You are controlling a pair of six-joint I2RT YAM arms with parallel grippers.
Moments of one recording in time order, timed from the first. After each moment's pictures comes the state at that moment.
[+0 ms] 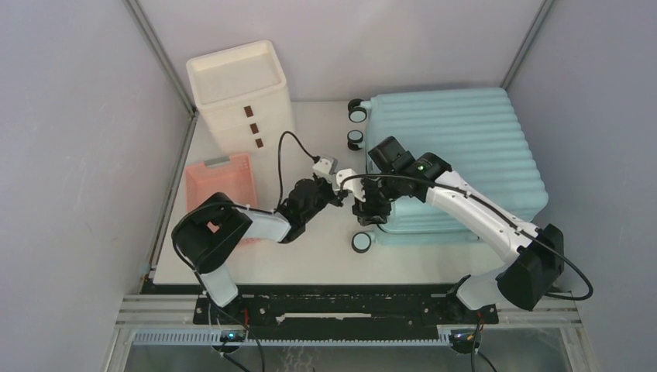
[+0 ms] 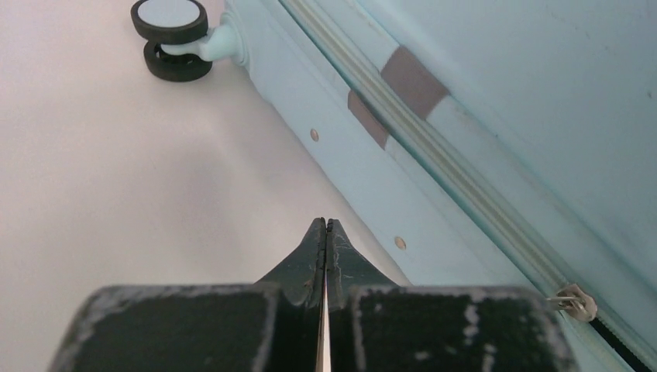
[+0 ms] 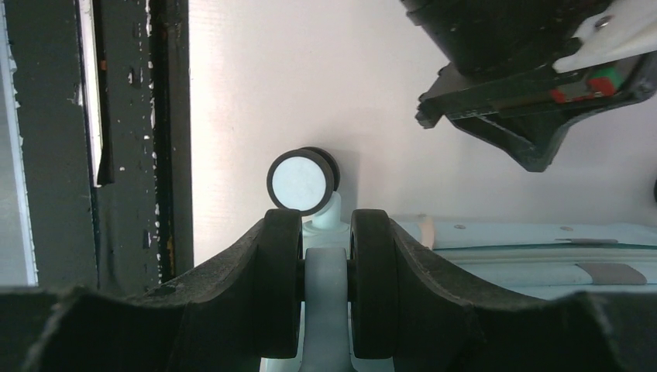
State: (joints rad) left arm -0.77 1.73 0.66 0.92 -0.07 -0.30; right arm 0.70 1.42 1.33 -0.98 -0.52 -0.79
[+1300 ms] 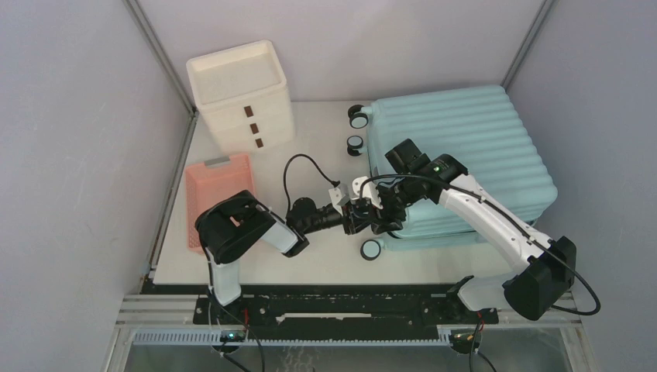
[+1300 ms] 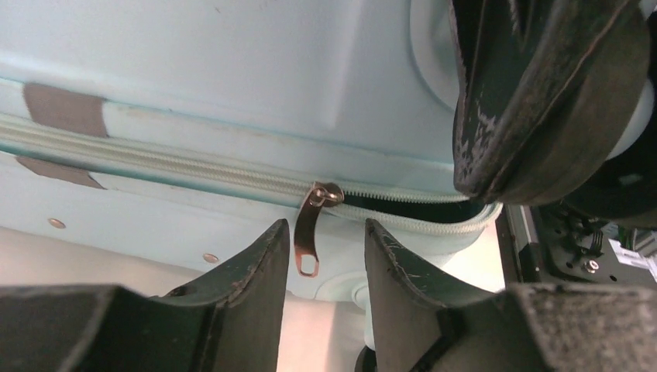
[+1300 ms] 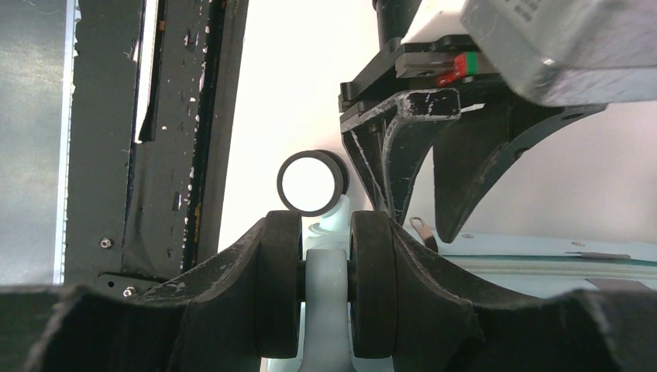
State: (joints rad) left arm -0.85 1.89 0.59 1.42 0.47 -0.23; right arm 0.61 1.34 1.27 -1.12 -0.66 -0.98
